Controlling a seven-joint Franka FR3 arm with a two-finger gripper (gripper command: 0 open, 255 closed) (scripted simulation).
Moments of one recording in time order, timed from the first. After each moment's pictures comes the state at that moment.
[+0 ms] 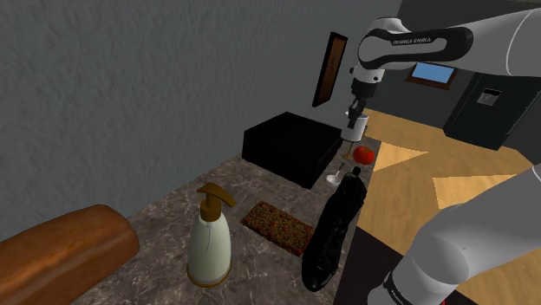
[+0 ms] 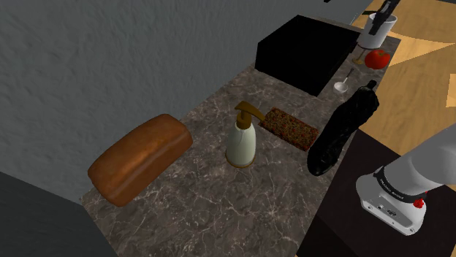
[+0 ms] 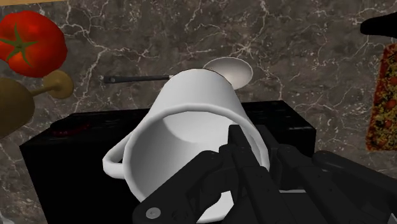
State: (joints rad) arm -0.23 -0.35 -0.27 -2.08 -0.16 1.77 -0.57
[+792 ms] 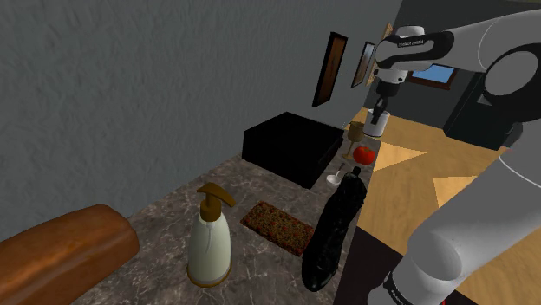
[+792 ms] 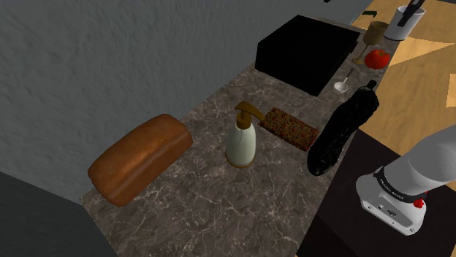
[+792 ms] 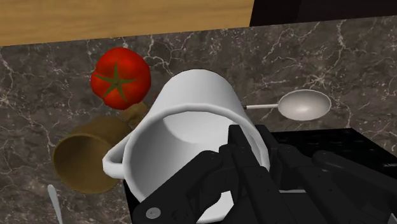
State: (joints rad) arm -0.32 -0.14 -0.49 -1.87 -0.12 1.79 -0.89
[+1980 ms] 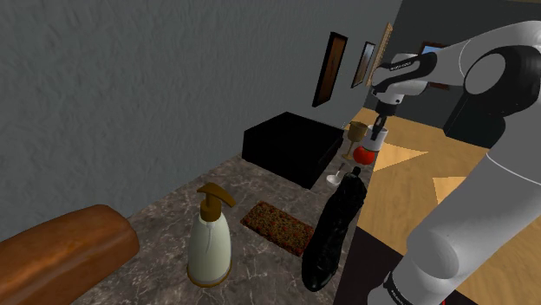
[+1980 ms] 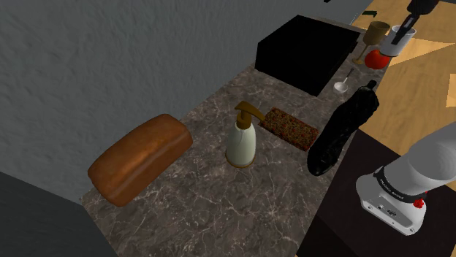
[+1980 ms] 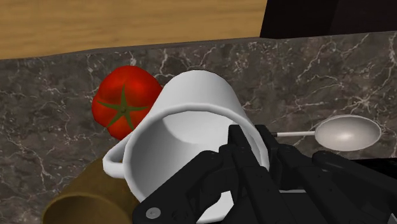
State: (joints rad) arm -0.35 -0.05 -0.54 -1.98 -0.08 1.99 -0.98
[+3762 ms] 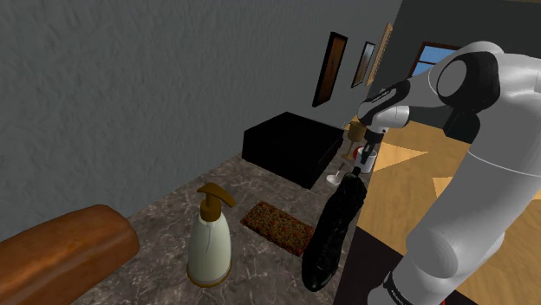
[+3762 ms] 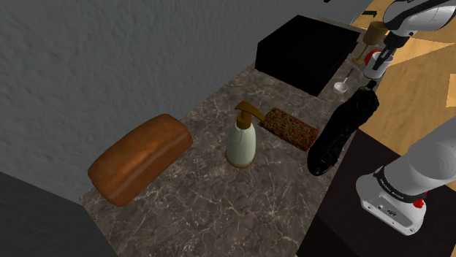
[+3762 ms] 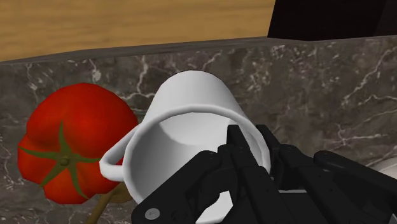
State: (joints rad) arm -0.37 0.09 -0.55 -2.18 0.00 2.31 -1.03
